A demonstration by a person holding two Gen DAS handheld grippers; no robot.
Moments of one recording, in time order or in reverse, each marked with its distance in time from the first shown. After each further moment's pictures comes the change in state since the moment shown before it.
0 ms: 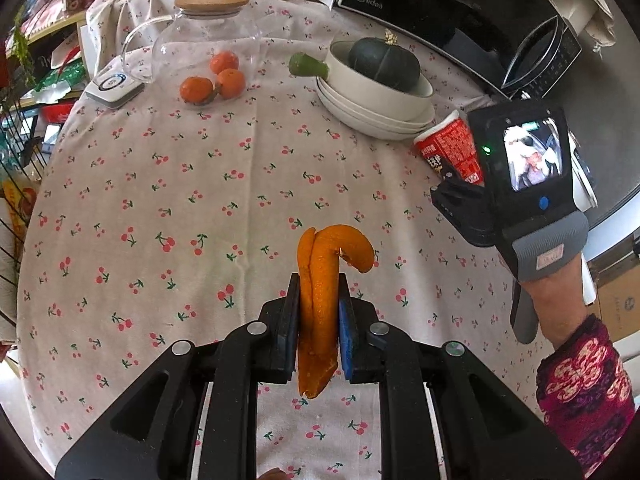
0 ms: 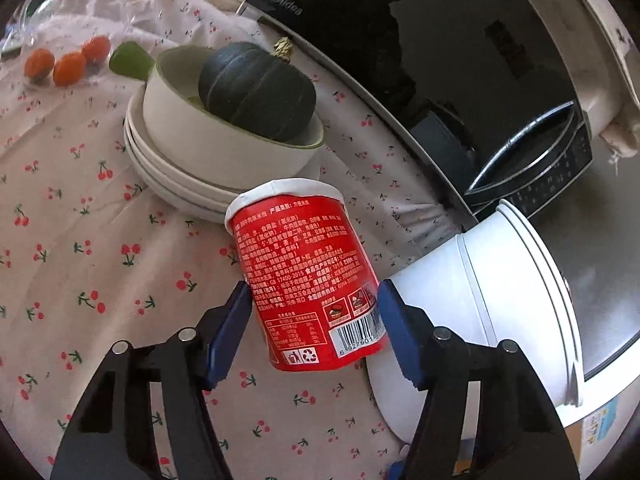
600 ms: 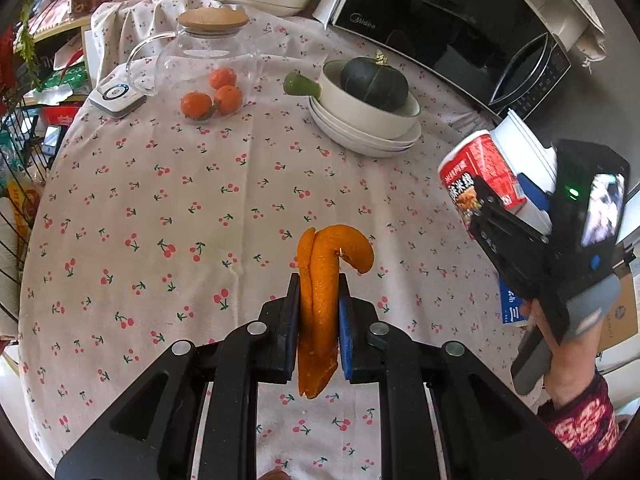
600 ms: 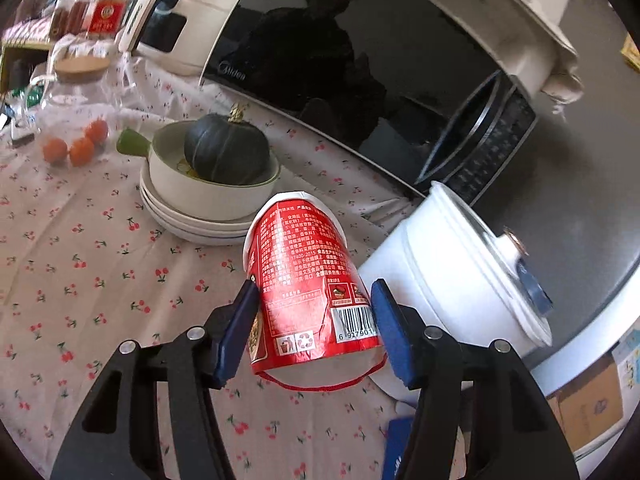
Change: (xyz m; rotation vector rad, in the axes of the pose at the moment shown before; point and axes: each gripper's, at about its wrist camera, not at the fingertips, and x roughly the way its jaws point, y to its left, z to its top) left arm -0.021 -0.007 0.001 -0.015 -0.038 -0.035; right arm -0.083 -0.042 -0.019 0.192 -0.073 0.028
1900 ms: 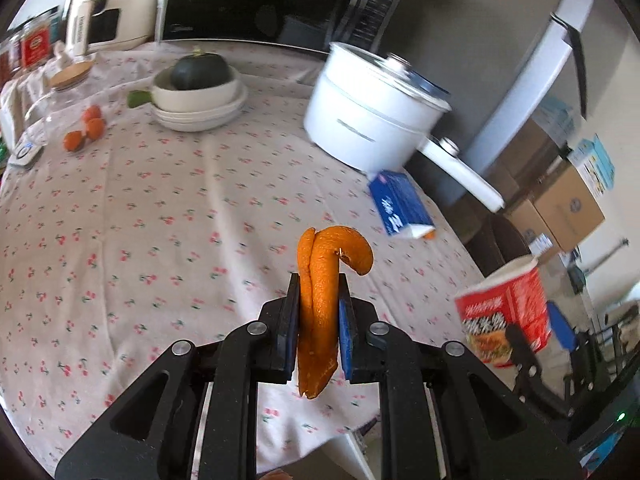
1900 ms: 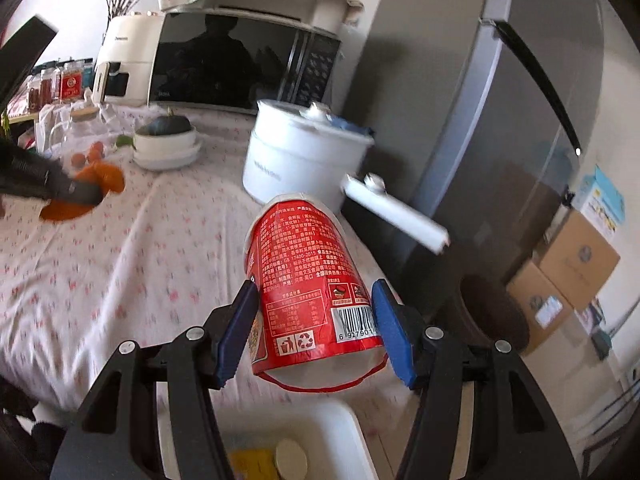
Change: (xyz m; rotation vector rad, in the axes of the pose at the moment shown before) left arm -0.035 -0.126 -0.092 0.339 0.014 -0.223; right arm -0.236 -0.106 -0.229 0.323 0.058 -0.092
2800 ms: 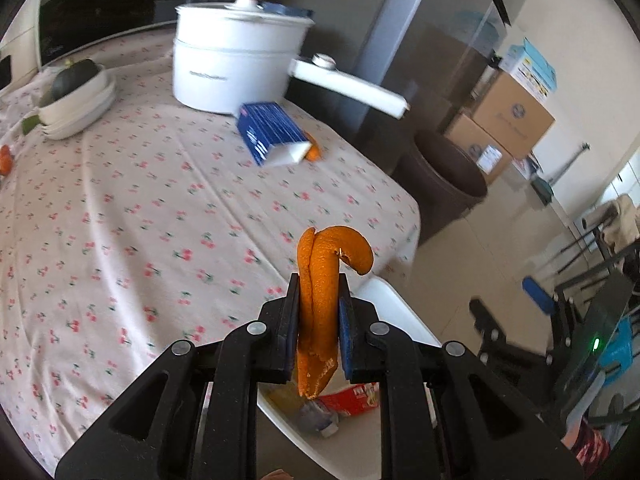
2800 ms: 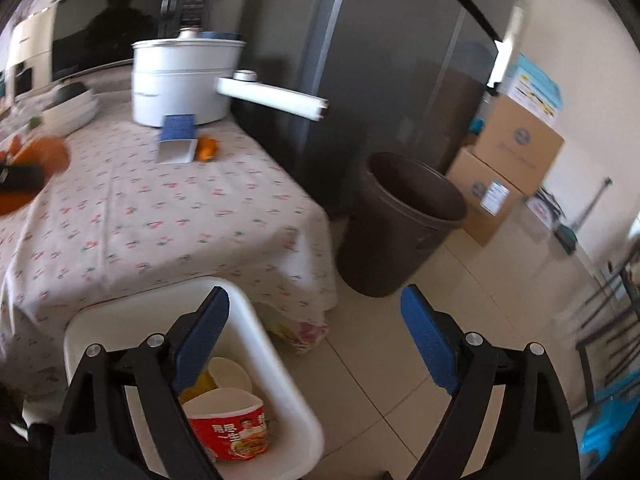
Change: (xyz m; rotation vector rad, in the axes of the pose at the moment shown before) left arm 0.036 -0.111 -0.060 0.255 0.135 -0.151; right arm -0.001 -0.096 -0.093 0.242 0.204 -0.233
